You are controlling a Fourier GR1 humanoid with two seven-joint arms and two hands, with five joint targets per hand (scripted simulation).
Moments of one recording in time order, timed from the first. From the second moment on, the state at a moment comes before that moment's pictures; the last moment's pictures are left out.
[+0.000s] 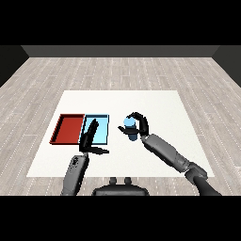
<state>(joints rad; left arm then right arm) -0.09 0.00 -0.12 -1.52 0.03 -0.08 -0.27 -0.68 -0.37 0.79 -1.19 -0.69 -0.78 -0.35</state>
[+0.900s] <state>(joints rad) -0.25 0.00 -0.33 -1.33 0.16 0.12 -0.23 -0.55 -0.36 0.67 -1.41 -0.39 -0.70 -0.16</state>
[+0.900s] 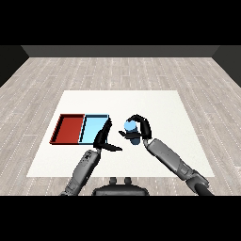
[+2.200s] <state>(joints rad) -0.32 0.00 -0.42 -1.19 0.28 0.19 -0.29 -0.50 -0.06 0.45 -1.40 -0.02 -0.45 -0.06</state>
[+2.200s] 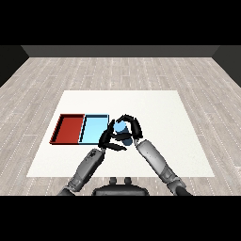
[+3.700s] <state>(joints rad) -0.46 0.01 -0.59 -1.02 0.62 0.37 -0.46 -0.43 -0.02 0.51 -1.44 -0.25 -0.50 -0.19</state>
